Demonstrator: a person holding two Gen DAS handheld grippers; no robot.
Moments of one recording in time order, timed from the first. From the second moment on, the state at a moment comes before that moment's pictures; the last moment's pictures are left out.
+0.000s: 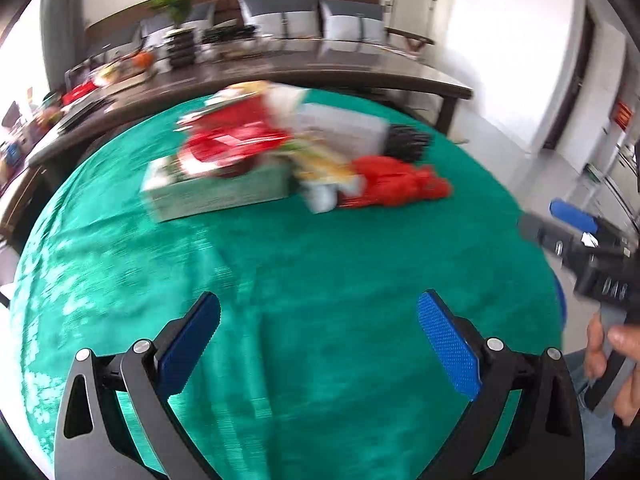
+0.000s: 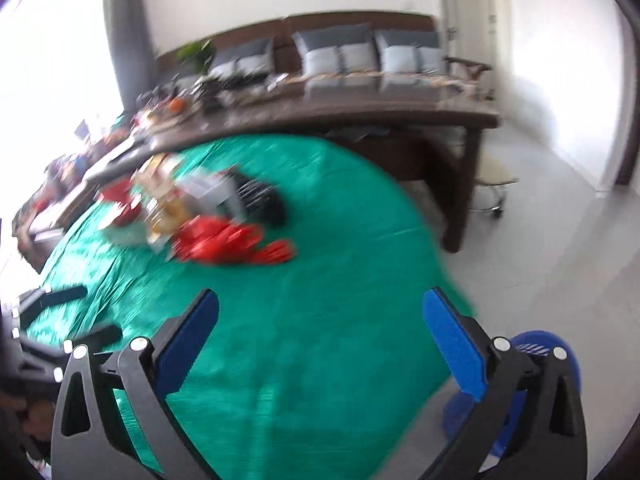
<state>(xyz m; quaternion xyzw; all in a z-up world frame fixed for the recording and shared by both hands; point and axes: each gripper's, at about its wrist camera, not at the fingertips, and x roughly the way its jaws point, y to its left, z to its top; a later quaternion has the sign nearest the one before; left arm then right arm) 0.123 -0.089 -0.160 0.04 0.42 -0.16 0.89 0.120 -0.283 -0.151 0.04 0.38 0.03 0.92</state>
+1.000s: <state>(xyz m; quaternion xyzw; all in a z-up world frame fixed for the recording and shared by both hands) 0.270 -0.027 -0.181 0.16 0.40 -0.39 0.81 0.147 -0.206 -0.191 -0.03 0.47 0.07 0.88</state>
